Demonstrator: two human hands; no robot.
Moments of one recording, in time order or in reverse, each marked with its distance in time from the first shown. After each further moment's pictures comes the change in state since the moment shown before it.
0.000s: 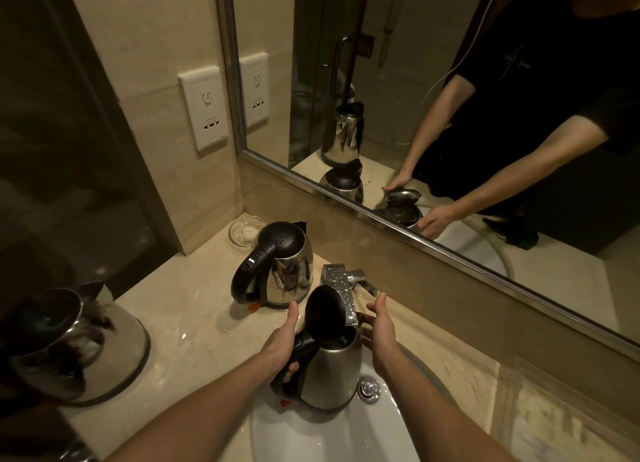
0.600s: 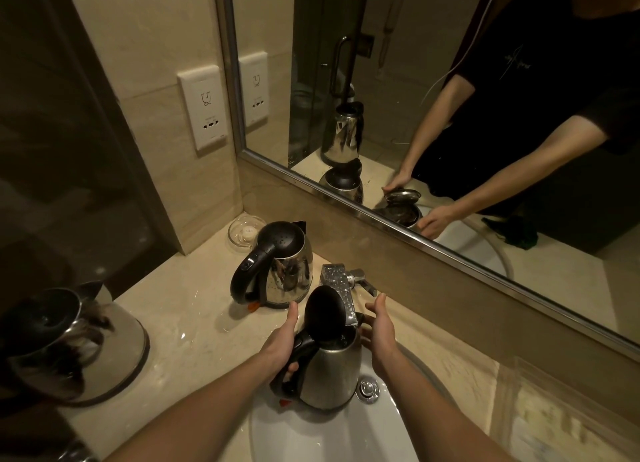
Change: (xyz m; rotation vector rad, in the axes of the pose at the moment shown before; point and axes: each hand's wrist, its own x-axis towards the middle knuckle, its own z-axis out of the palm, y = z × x) left_hand -0.001 0.000 0.001 0.011 0.004 0.001; right_hand 0.000 0.001 0.000 -0.021 0.020 -0.007
